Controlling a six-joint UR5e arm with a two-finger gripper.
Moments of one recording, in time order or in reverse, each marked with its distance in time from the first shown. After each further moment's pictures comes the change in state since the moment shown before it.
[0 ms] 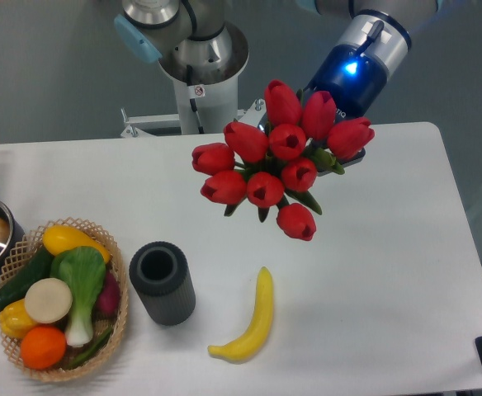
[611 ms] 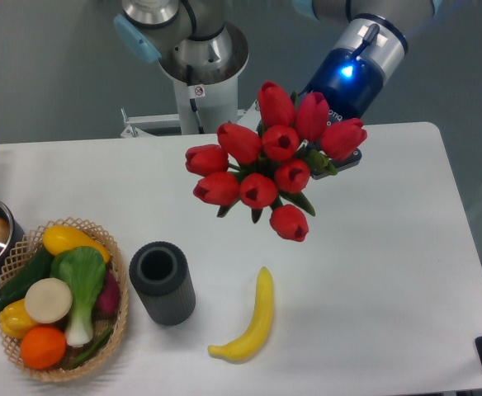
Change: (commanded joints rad) arm -0.046 -0.018 -0.008 0.063 -0.005 0.000
